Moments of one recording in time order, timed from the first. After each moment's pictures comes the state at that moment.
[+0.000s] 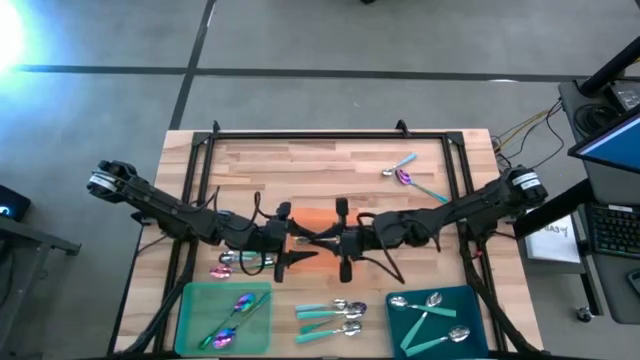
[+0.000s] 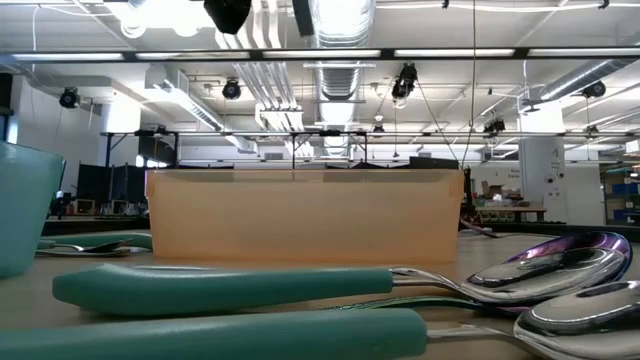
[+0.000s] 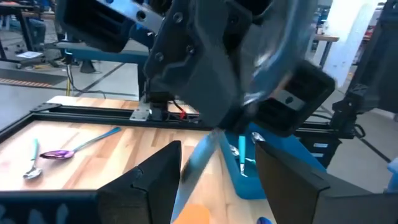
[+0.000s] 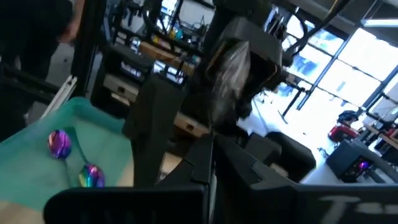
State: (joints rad) left arm -0.36 1.34 0.77 0.49 -0.31 -0.14; right arm 0.28 1.60 1.13 0.45 0.23 -0.40
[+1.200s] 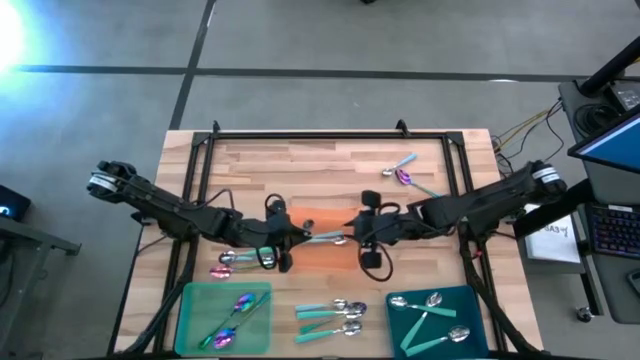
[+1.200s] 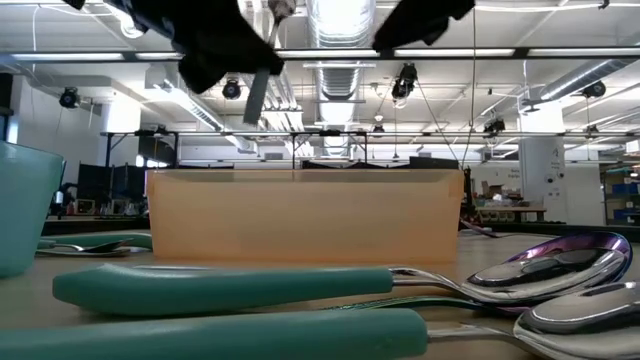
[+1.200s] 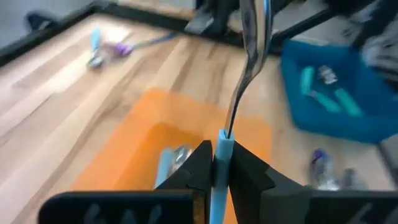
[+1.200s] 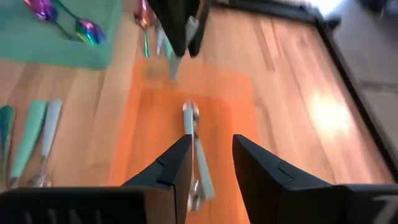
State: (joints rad) left arm -0.31 1.34 0.77 0.10 -0.42 -0.39; right arm 0.27 1.42 1.14 -0.39 0.33 0.05
